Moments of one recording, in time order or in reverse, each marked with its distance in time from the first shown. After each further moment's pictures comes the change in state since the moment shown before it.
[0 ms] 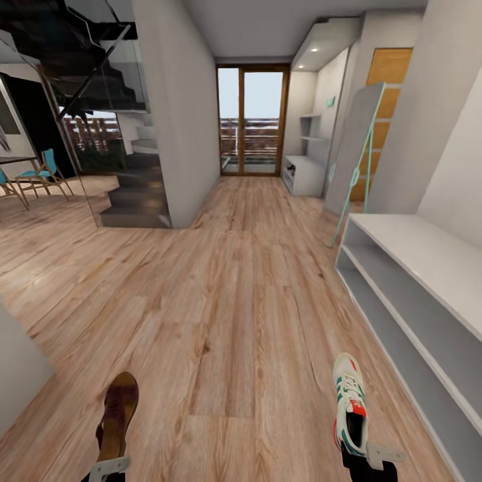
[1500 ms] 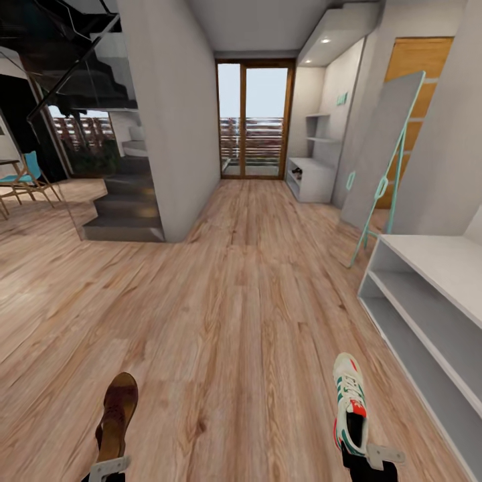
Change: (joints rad) left arm 0.000 -0.002 0.005 0.001 0.003 -0.001 0.001; right arm 0.000 0.000 0.000 0.001 -0.001 -0.001 -0.002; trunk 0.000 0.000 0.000
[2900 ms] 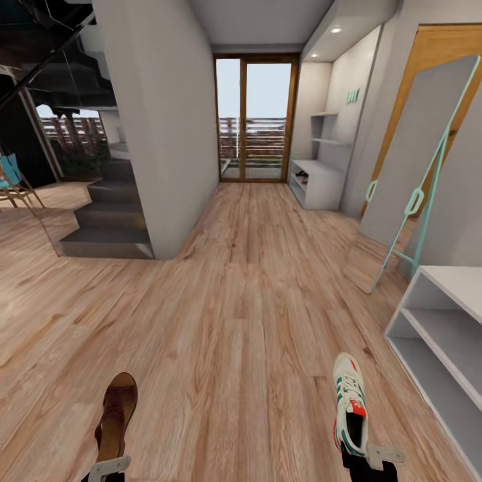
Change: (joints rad) left arm 0.000 0.001 0.002 0.000 0.000 -0.001 0.000; right arm 0.000 0.001 0.000 0.001 0.000 0.000 0.000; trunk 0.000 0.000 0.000
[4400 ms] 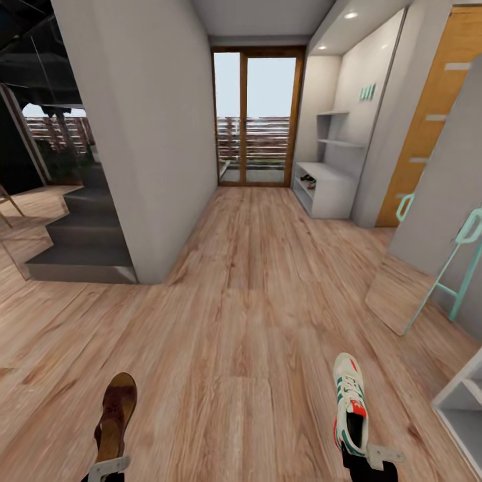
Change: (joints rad) left arm 0.000 0.000 0.003 0.000 0.000 0.000 0.002; right arm 0.000 -0.002 0.000 0.000 -0.001 0.001 0.003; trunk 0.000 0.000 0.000
